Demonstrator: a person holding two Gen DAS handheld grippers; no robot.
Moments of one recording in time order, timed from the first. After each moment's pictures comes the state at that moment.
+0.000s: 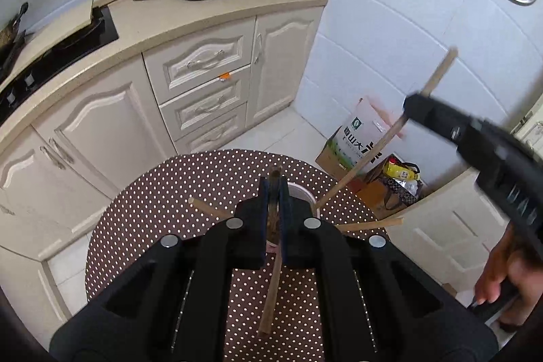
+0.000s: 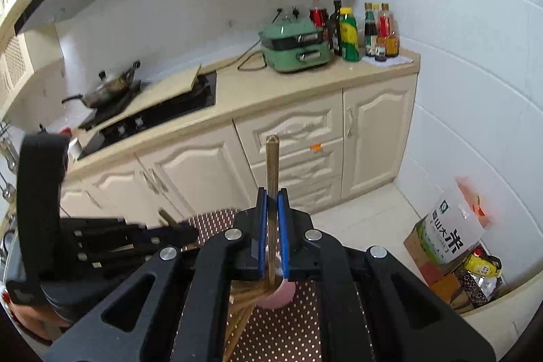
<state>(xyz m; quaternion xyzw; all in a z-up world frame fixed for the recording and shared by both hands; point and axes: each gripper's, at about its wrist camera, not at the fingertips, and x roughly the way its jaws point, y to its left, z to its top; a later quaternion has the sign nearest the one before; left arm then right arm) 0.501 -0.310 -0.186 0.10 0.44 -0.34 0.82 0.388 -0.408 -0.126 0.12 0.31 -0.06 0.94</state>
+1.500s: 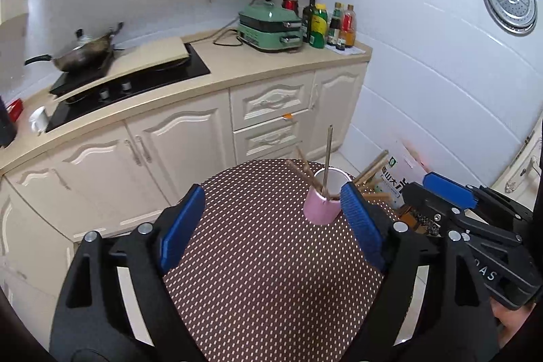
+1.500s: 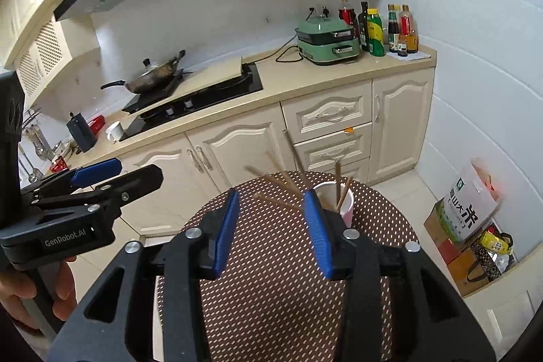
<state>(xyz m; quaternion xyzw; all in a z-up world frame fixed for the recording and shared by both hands) 0.372 -0.160 -0.095 0.07 0.34 -0.24 0.91 0.282 -0.300 -0.092 0.13 0.30 -0.02 0.94</state>
